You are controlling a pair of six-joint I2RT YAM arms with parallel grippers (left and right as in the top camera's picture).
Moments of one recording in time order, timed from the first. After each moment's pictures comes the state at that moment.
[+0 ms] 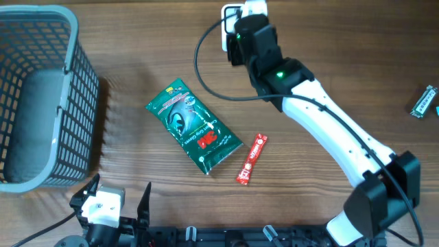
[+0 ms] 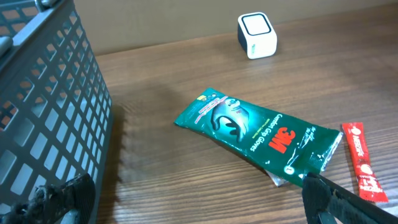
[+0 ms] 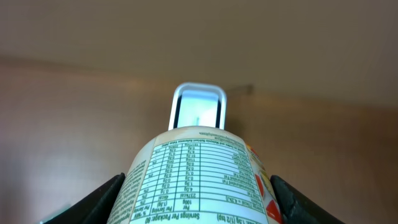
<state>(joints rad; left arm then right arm) -0.09 0.01 0.77 -1.14 0.05 0.11 0.55 1.75 1.51 -0.30 0.38 0.18</state>
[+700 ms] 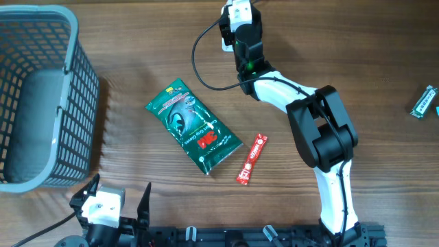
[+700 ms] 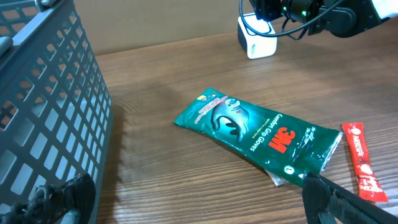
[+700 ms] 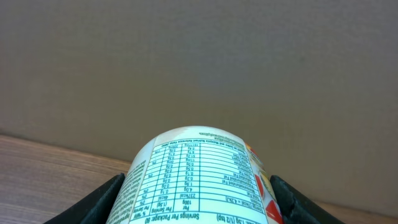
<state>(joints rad) -0.09 0.01 0.77 -1.14 0.05 0.11 0.46 2.29 1.51 0.69 0.36 -0.14</state>
